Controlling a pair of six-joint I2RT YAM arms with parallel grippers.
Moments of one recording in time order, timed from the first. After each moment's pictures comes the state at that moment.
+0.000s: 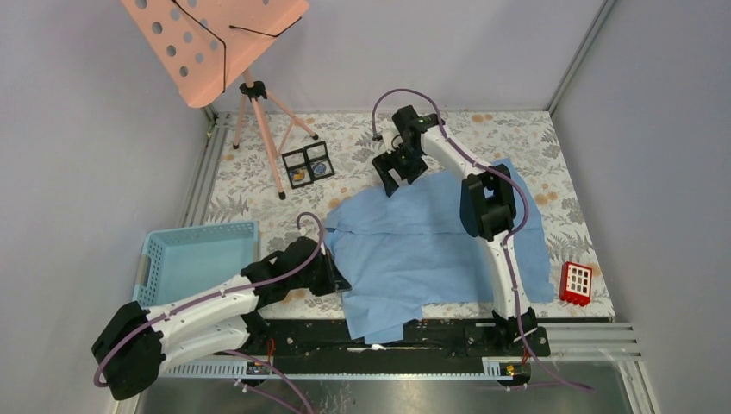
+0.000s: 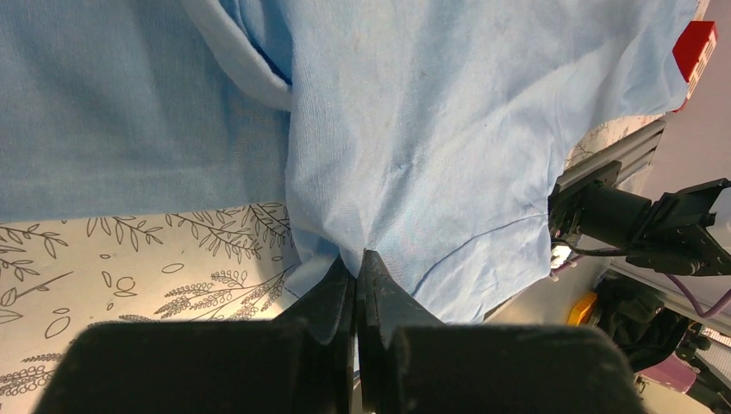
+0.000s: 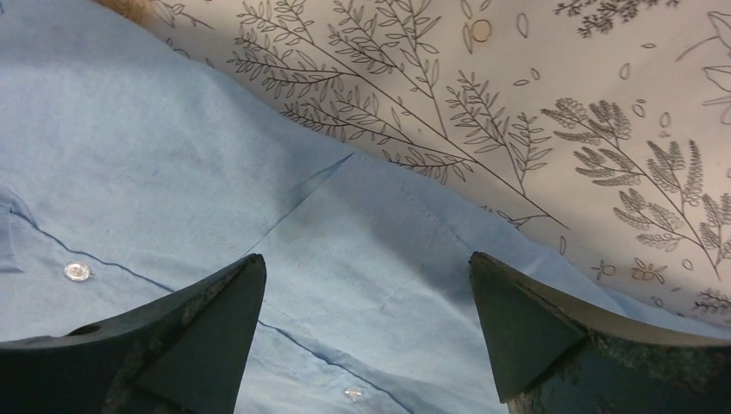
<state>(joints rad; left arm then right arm) -0.85 0.91 0.35 -0.23 0.15 -1.04 0.45 2.37 2.13 -1.06 -0.26 -0.22</state>
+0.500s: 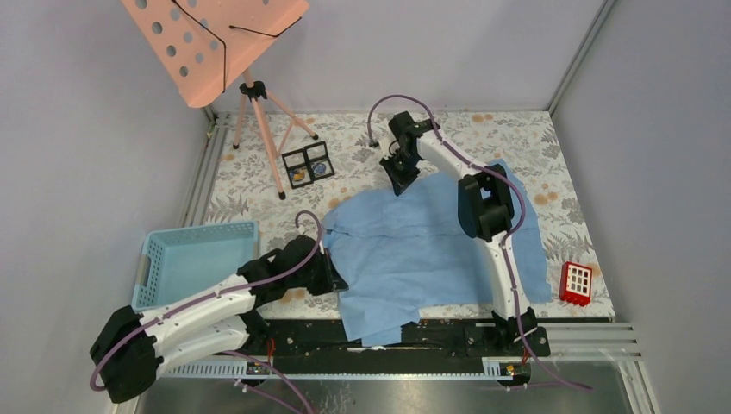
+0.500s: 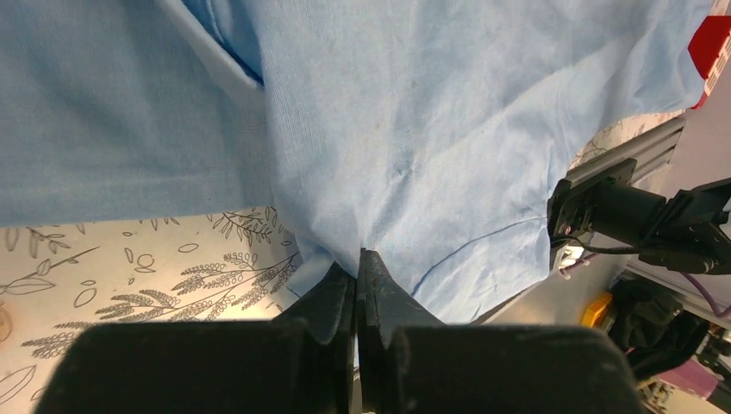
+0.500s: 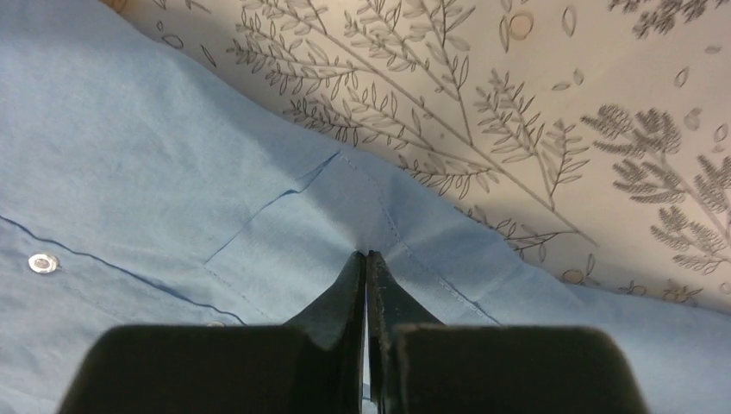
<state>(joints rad) -0.85 0.88 0.38 -0.31 0.14 -1.02 0.47 2.39 2.12 -1.06 -0.27 -0.25</state>
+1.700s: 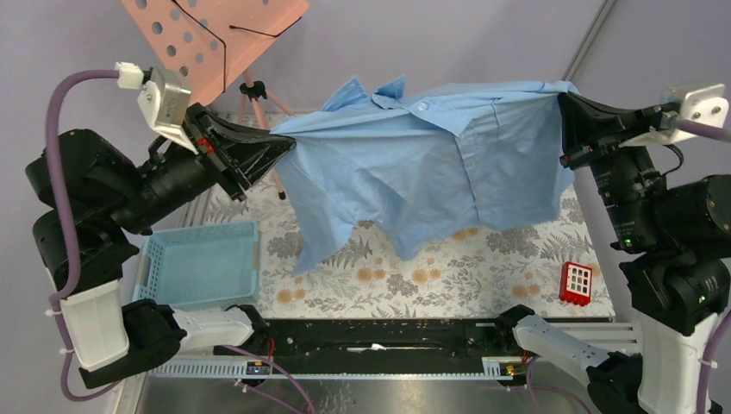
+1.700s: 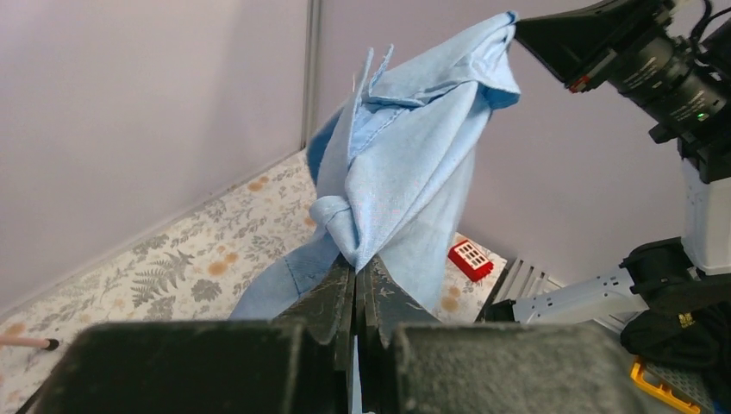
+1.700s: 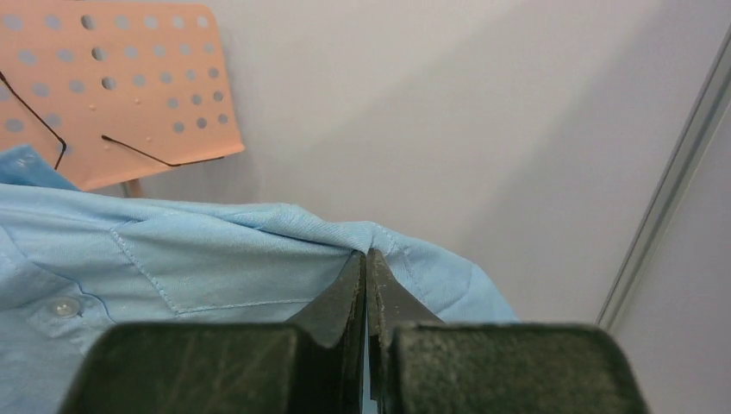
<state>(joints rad) -0.85 1.18 2.28 -0.97 0.10 -0.18 0.49 0.94 1.84 -0.56 0.20 -0.11</state>
